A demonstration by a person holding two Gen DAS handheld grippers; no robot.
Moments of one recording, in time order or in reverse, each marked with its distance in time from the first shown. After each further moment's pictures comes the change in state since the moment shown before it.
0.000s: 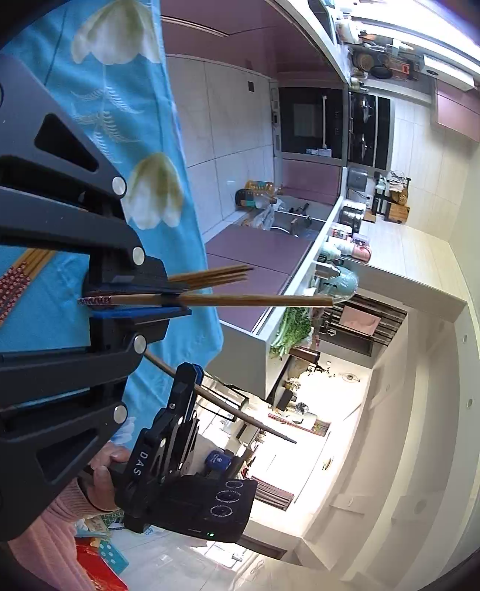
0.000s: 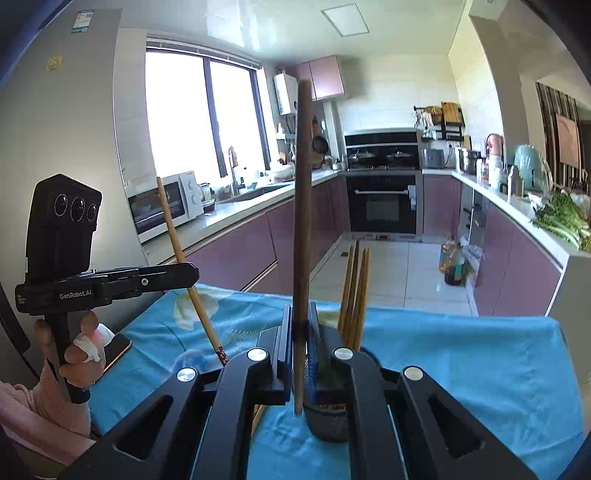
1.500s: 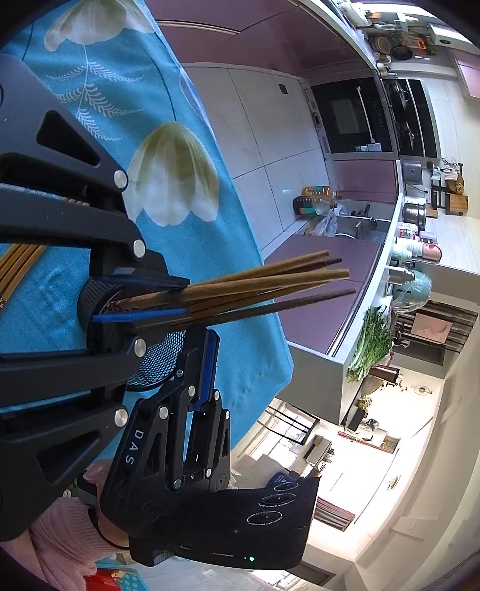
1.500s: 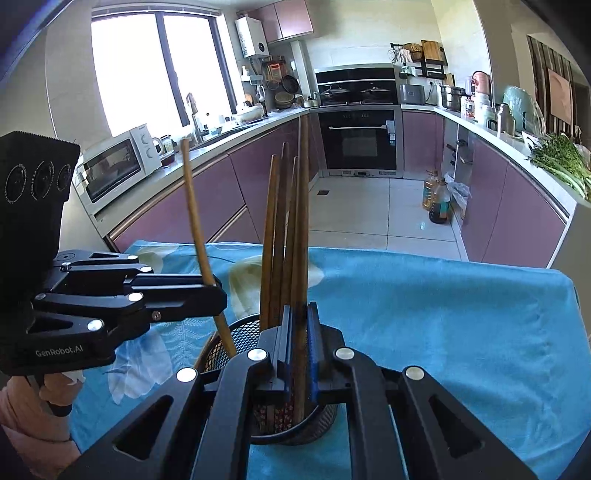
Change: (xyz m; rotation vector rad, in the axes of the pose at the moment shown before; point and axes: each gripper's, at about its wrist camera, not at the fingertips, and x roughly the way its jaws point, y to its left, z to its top) left arm 0.142 0.004 -0.010 0.055 0.311 0.072; right arm 0.095 -0.043 -0.029 0.101 0.268 -0.068
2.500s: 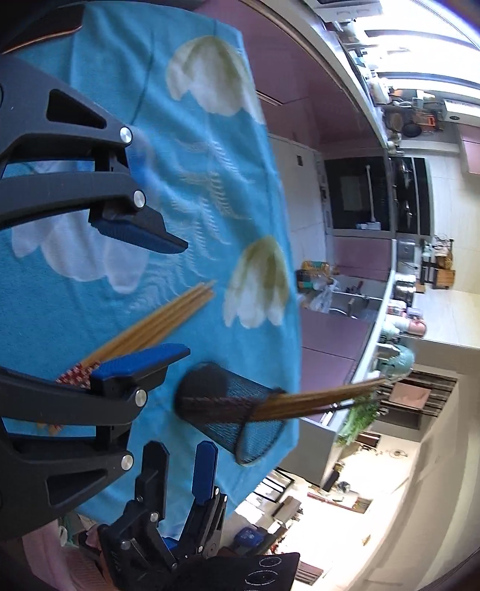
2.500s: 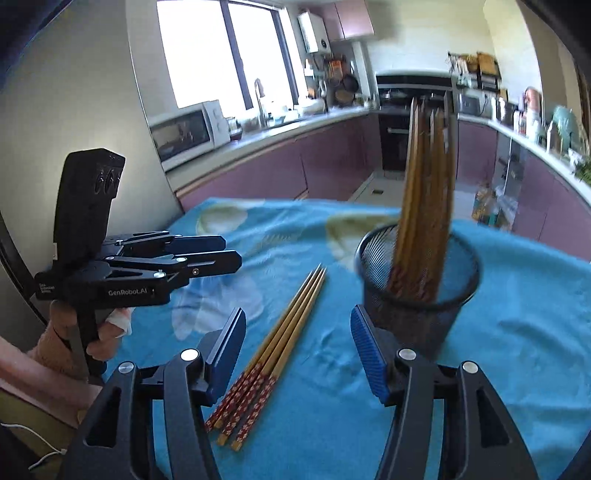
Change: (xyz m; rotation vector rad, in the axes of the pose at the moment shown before) left arm -0.070 0.048 -0.135 -0.128 -0.067 0.262; right arm -0.015 0.075 -0.076 -0.123 0.052 0.182
